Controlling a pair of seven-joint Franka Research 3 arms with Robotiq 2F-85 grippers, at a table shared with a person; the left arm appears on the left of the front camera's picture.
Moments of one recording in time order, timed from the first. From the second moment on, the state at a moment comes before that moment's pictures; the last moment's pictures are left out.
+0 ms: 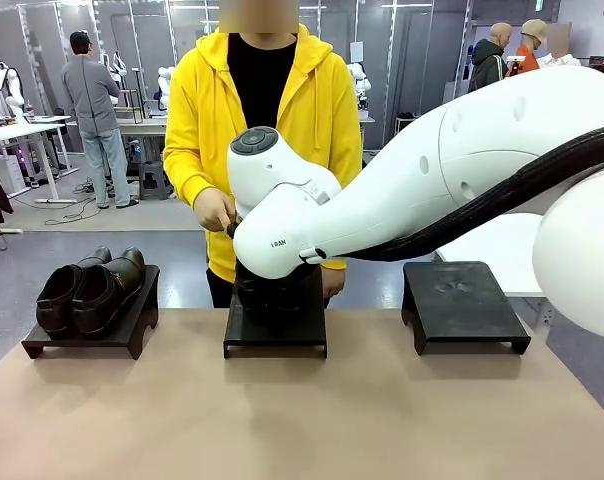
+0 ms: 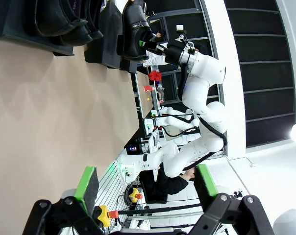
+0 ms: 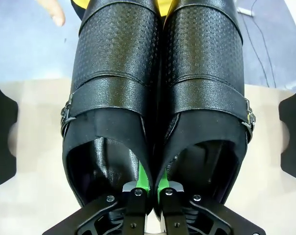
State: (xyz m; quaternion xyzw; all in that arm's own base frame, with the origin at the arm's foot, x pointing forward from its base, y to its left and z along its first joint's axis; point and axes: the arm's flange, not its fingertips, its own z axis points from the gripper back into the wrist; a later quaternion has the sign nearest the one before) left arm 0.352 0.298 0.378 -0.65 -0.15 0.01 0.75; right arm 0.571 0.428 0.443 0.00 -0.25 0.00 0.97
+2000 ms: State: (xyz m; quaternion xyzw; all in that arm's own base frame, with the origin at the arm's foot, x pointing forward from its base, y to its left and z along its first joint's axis) left arm 0.352 0.298 0.378 -0.65 -0.15 0.01 0.75; right arm 0.577 0.432 0.432 0.01 -0.23 -0.01 0.97
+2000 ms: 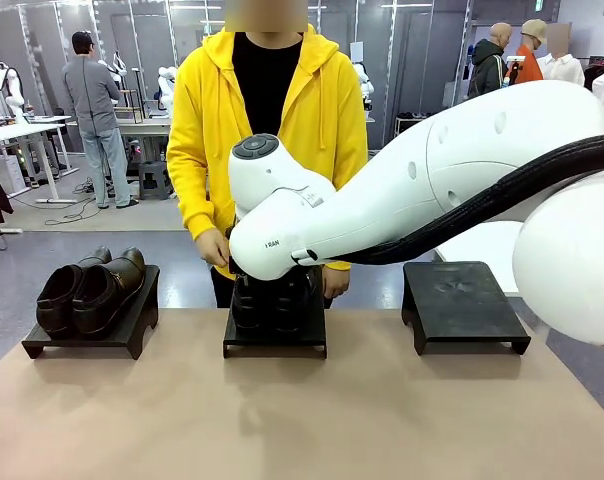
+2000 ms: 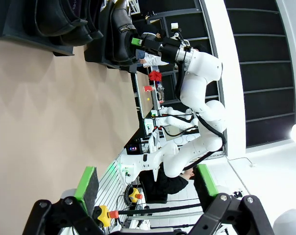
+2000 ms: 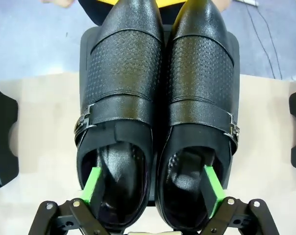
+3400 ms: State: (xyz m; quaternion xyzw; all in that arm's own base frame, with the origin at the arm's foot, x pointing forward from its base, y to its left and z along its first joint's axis) left arm 0.352 0.298 0.378 -0.65 -0.15 0.01 0.75; right arm 0.577 0.430 0.432 0.01 -0.23 0.00 0.97
